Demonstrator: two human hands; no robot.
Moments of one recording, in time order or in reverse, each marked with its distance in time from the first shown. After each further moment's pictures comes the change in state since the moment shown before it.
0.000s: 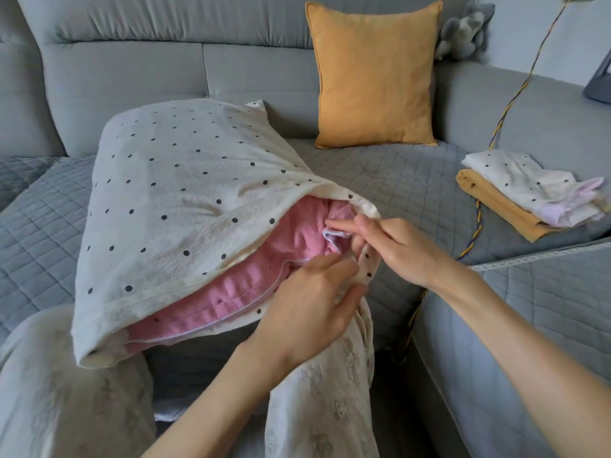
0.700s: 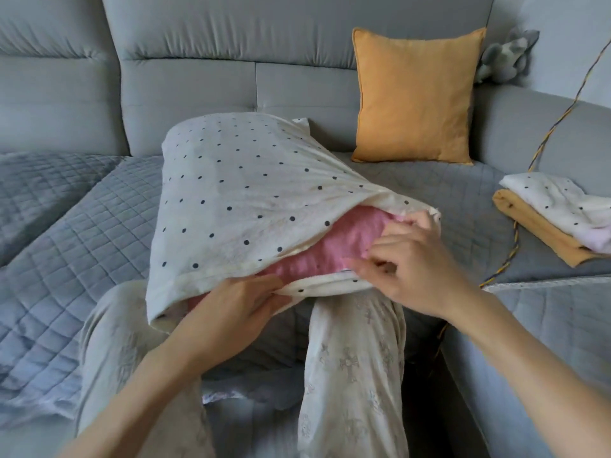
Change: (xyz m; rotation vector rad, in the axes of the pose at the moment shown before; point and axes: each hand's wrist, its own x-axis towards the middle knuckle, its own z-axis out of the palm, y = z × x) left_hand -0.079 -0.052 -0.090 0.094 -0.093 -0.240; right_hand -0.006 -0.035 0.036 -0.690 0.294 -0.476
